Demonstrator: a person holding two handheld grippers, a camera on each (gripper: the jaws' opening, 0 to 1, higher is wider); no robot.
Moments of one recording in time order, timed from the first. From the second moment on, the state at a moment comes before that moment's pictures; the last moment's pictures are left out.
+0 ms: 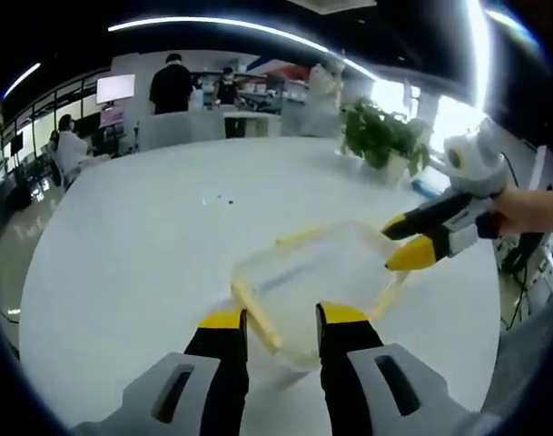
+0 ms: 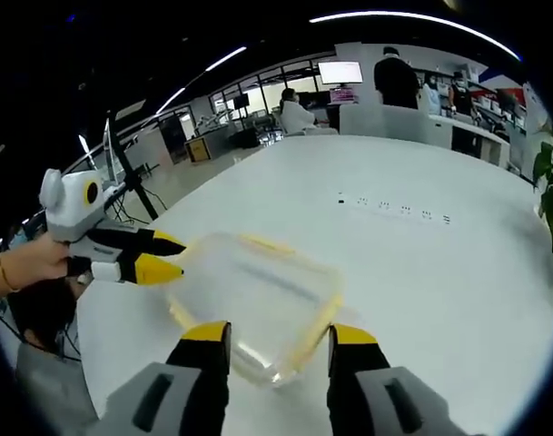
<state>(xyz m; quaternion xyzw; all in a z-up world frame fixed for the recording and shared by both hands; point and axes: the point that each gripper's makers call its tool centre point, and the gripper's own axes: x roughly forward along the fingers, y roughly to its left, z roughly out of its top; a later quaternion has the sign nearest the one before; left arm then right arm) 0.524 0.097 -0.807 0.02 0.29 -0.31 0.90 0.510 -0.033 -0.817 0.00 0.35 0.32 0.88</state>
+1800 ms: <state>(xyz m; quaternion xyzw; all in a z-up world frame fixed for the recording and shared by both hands) 0.432 0.131 -0.773 0.01 0.27 -0.28 0.92 0.418 -0.032 -0.793 0.02 0.36 0.29 0.89</state>
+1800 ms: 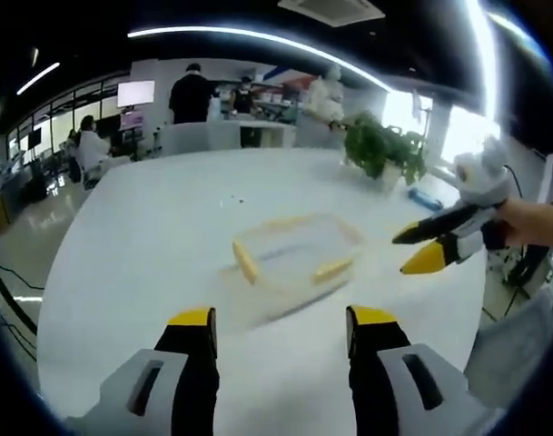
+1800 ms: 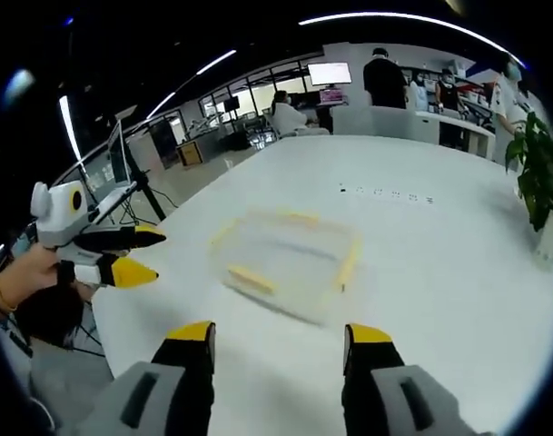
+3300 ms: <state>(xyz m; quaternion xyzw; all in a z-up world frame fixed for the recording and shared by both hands) 0.354 0.156 -0.767 -0.03 0.25 -0.25 0.93 0.329 -0.042 -0.785 0.03 0.34 0.29 0.90</state>
